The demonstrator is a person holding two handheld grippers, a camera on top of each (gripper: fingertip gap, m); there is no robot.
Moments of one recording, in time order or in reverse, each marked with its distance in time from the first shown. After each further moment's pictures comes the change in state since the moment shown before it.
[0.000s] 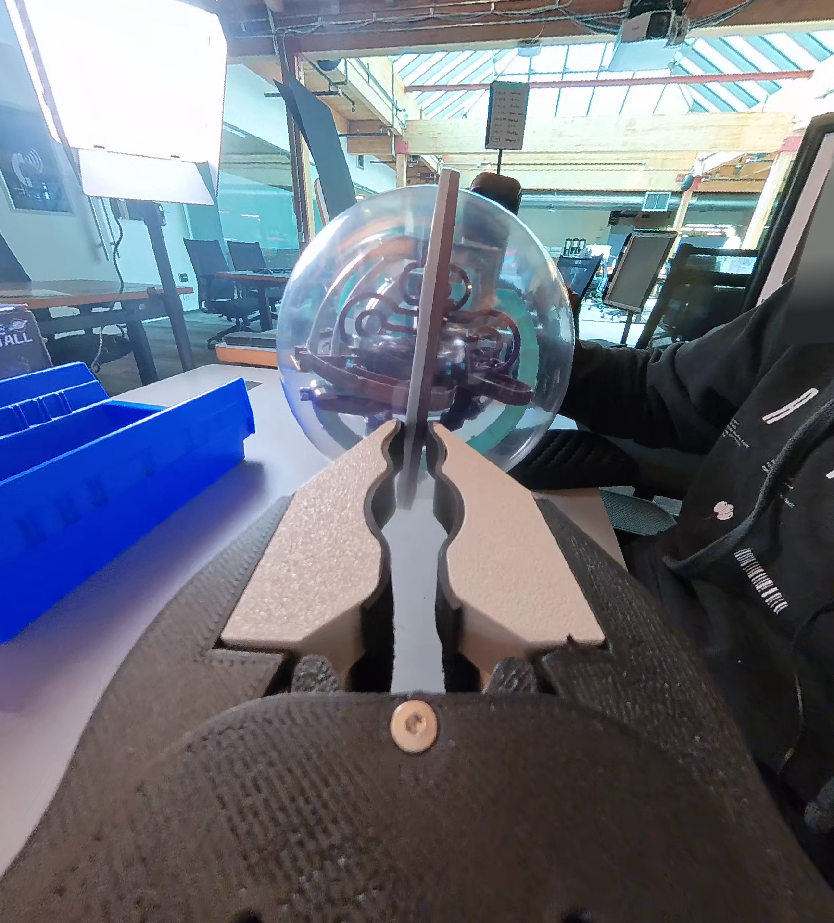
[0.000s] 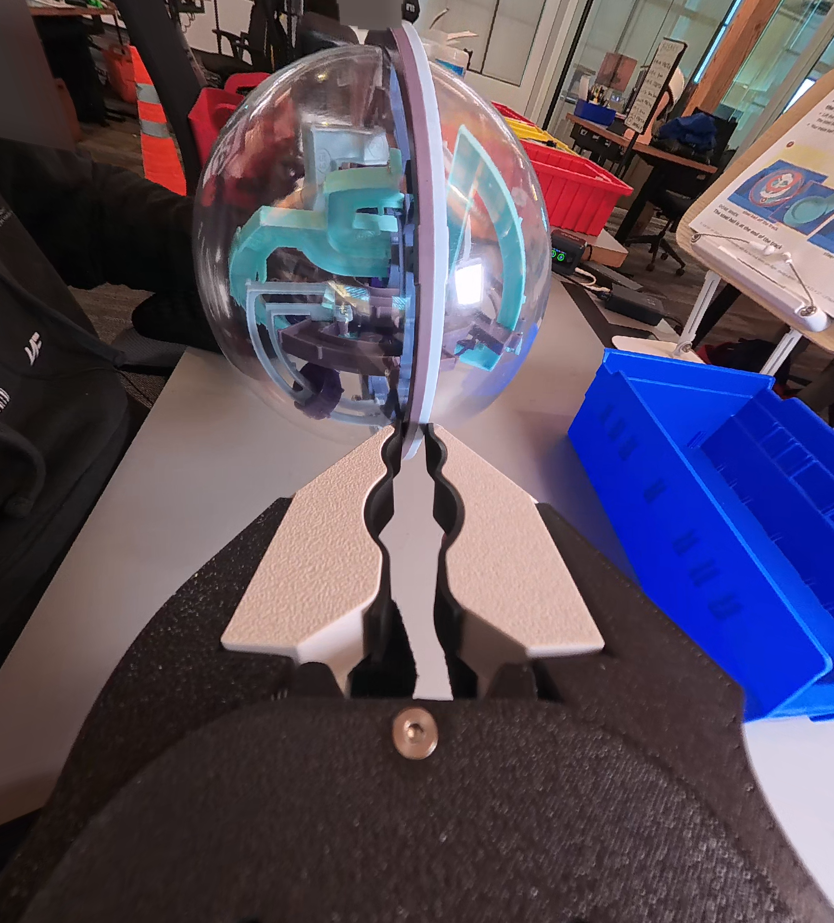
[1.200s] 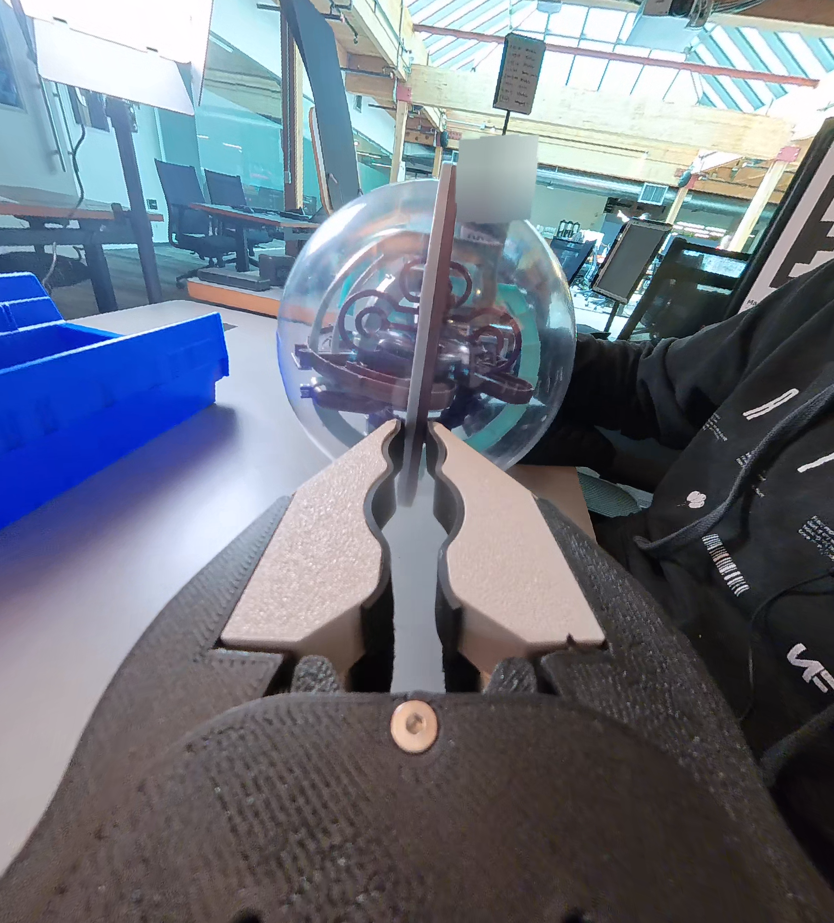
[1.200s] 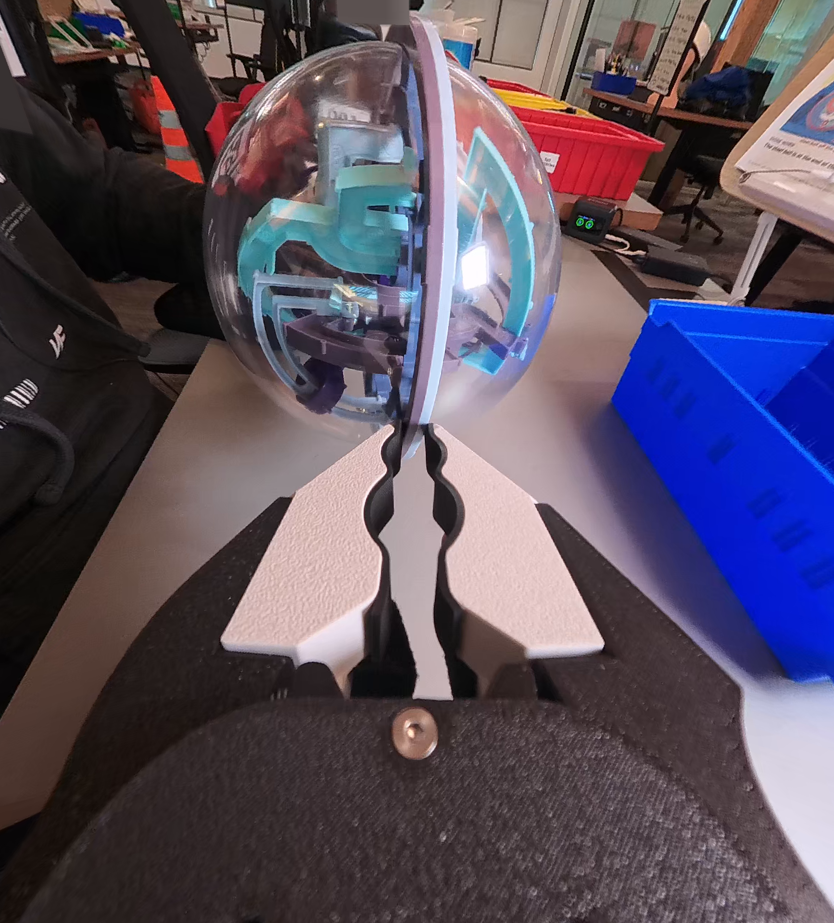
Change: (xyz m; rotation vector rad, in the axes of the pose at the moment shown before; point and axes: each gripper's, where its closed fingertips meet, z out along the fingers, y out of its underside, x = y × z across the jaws) left arm 0.000 0.024 -0.001 -0.074 0.012 -0.123; right arm -0.013 0.028 0.006 0.001 -0.035 0.094
